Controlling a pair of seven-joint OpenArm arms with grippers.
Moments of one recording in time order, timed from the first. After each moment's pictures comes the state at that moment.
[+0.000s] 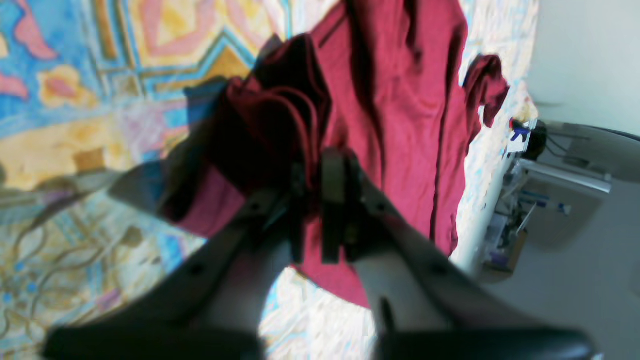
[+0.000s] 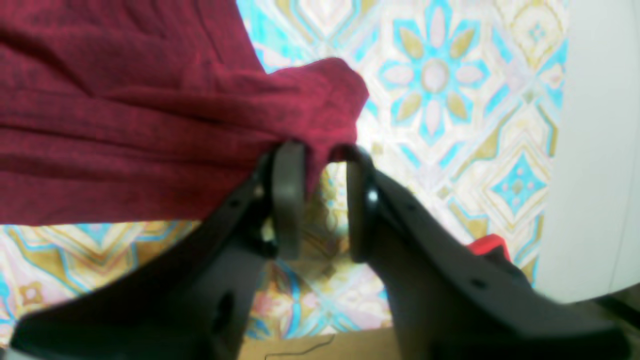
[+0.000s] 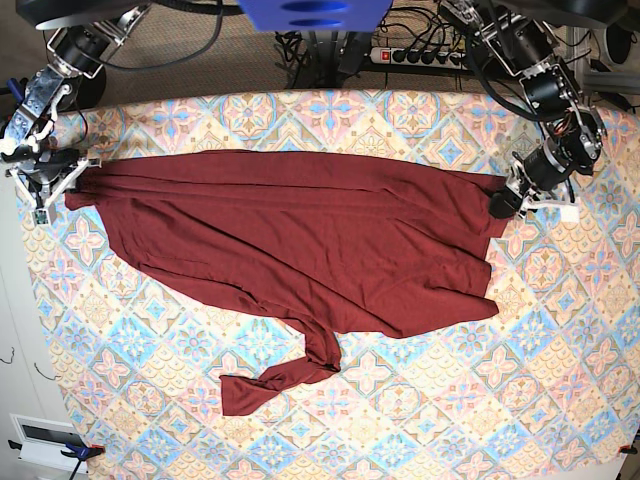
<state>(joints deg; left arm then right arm) 4.2 -9.0 -40.4 83.1 -57.5 -0.7 68.4 -4.5 18.8 42.7 85.4 8.3 41.3 -56.8</state>
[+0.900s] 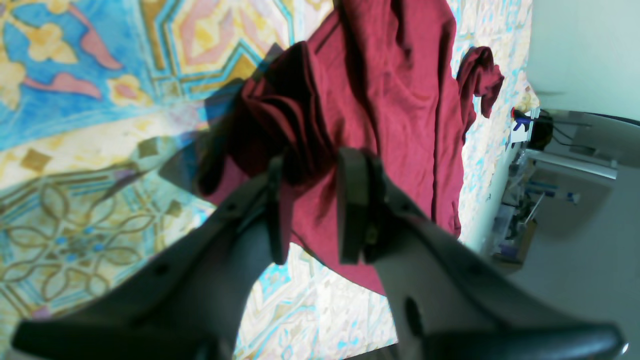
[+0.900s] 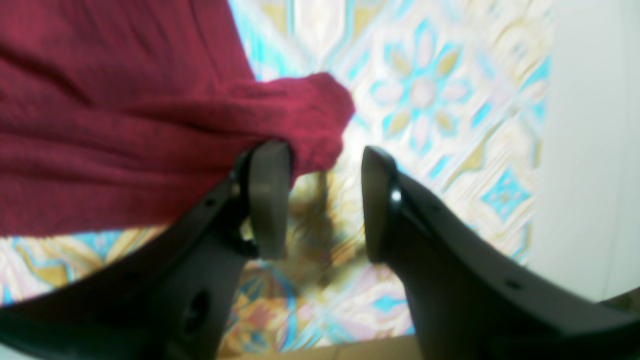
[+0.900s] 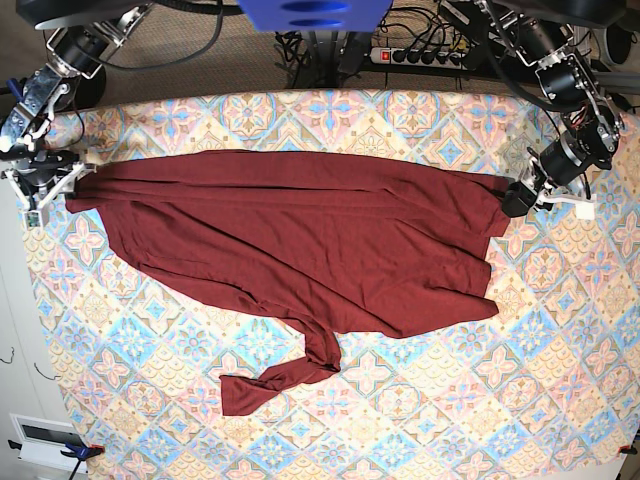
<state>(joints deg) 7.2 -12.6 -40.9 87.2 -62.0 -0.6 70.6 -4.2 18.9 45.5 85.6 8.3 41.4 -53.5</state>
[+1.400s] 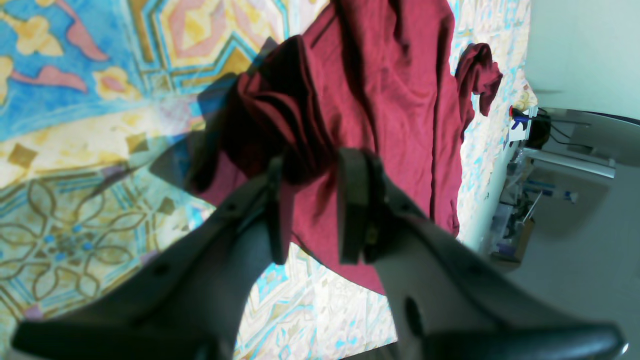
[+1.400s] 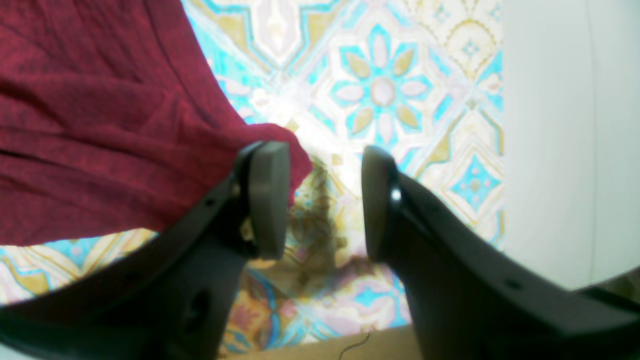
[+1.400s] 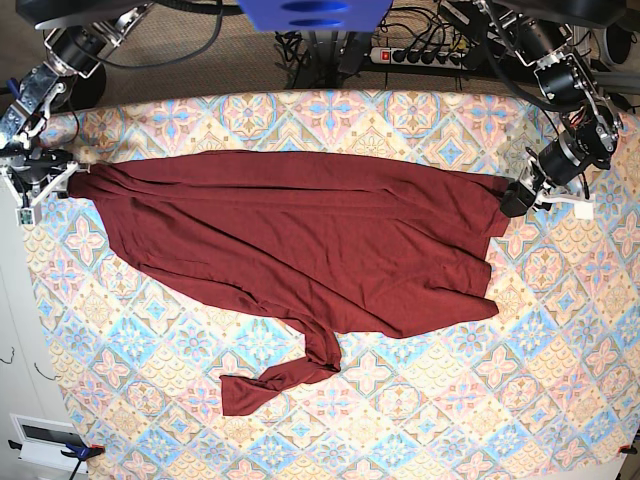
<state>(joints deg) 7.0 -12.3 -40.9 87.2 -62.0 -0.5 70.6 -3.5 18.9 45.7 84.7 8.1 41.3 -53.4</state>
